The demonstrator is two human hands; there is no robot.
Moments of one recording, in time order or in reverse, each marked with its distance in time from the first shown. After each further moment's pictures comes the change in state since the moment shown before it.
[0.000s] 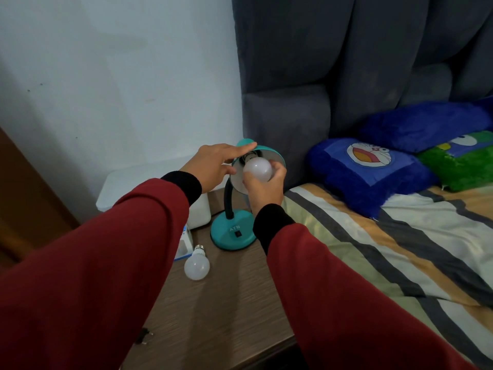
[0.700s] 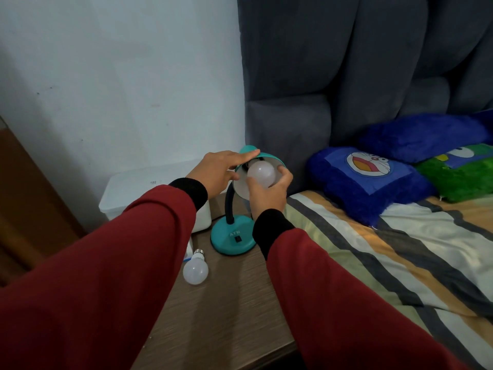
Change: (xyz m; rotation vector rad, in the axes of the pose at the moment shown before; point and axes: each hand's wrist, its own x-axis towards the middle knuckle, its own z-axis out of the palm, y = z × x) left_hand -0.002 0.006 0.000 -0.048 0.008 -0.020; right_hand -0.005 -0.005 -0.002 -0.118 0.076 -0.019
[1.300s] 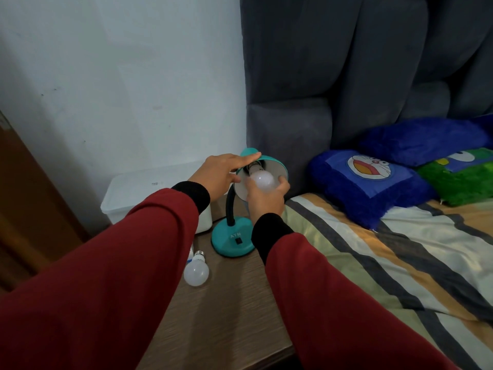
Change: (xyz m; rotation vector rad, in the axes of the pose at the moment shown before) left_hand -0.002 0.000 0.001 -0.027 -0.001 -0.020; right_hand 0.000 0.005 0.006 -0.010 0.003 0.110
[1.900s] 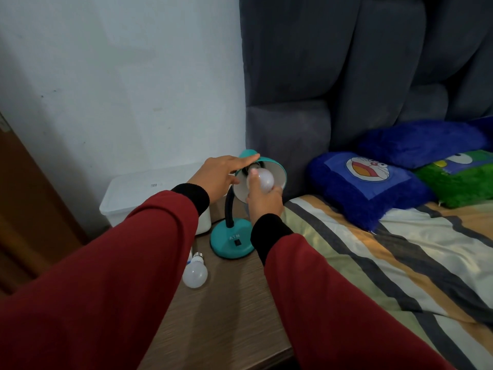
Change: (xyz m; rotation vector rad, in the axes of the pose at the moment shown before) left_hand 0.000 0.000 0.001 0.014 0.019 0.014; right_hand 0.000 -0.003 -0.001 0.002 -0.030 0.009
